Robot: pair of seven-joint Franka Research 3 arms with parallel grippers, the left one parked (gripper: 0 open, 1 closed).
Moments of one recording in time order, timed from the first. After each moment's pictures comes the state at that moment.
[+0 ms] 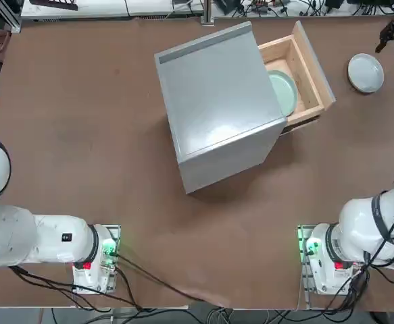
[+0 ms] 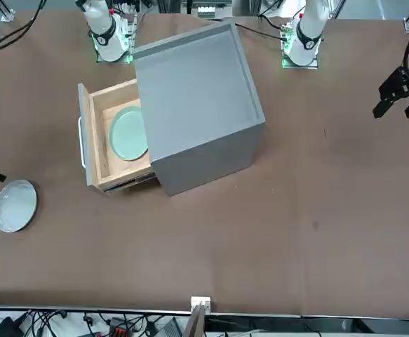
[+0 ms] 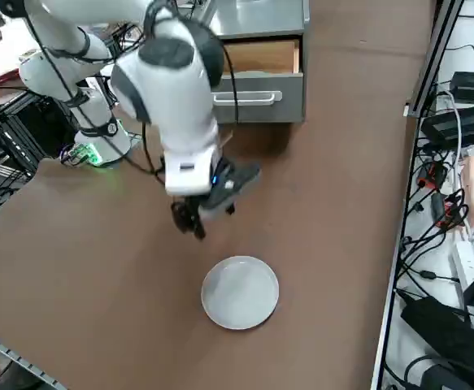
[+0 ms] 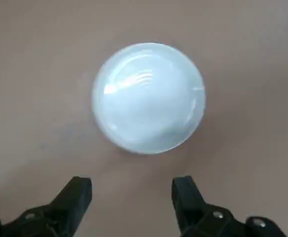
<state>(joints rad) -0.46 0.52 -0.03 -1.53 0.00 2.05 -0.04</state>
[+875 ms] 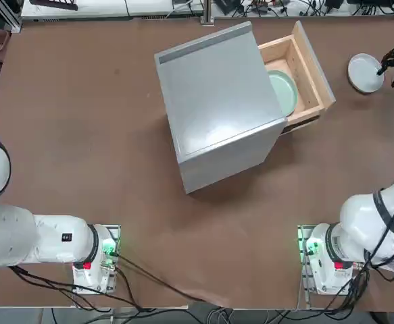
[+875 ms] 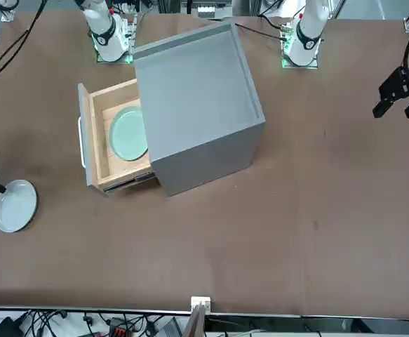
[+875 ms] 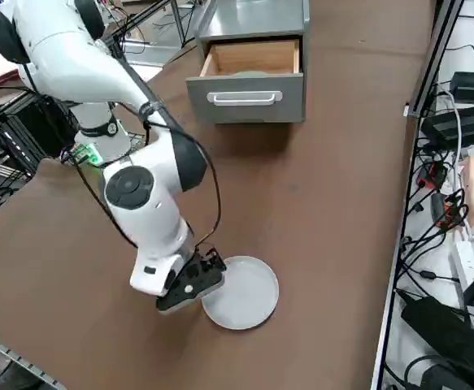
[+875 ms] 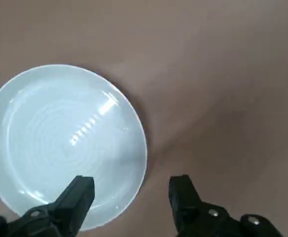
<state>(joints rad) -0.58 0.74 -0.02 -1.49 0.10 2.27 0.06</state>
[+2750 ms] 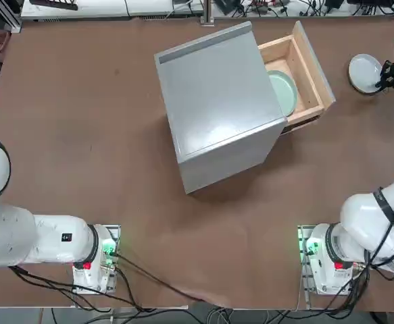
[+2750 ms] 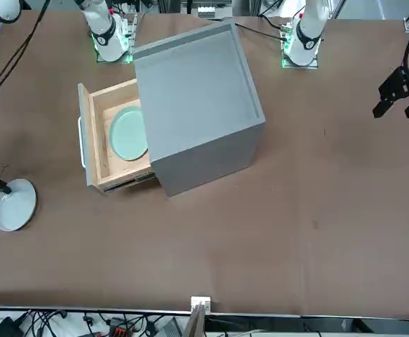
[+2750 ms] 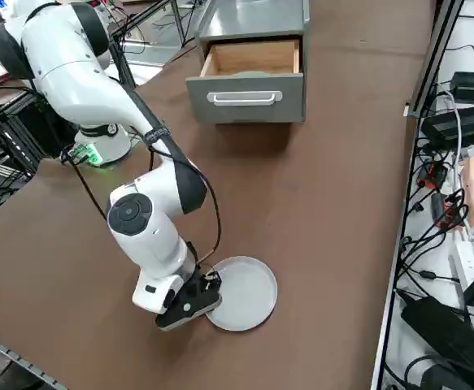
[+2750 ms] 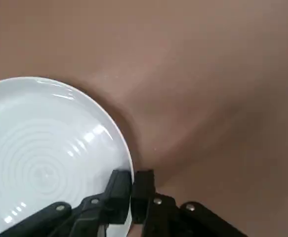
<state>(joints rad) -0.60 0.82 -0.01 -1.48 0.13 2.38 0.05</state>
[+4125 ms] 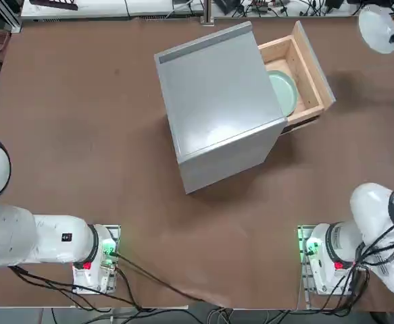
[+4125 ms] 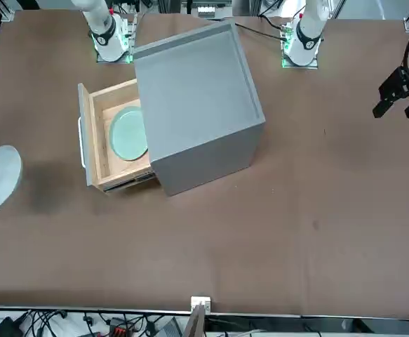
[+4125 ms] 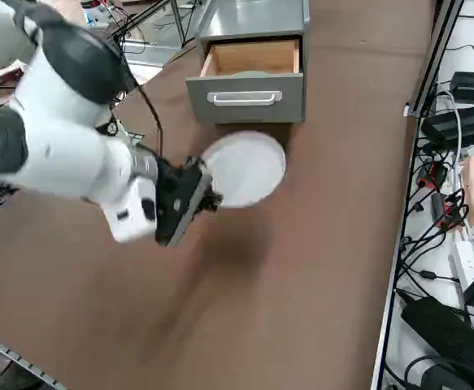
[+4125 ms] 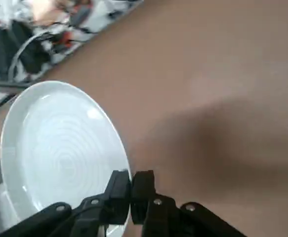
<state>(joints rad) -1.26 0.67 0.88 -1.37 0.13 1.74 -0.26</state>
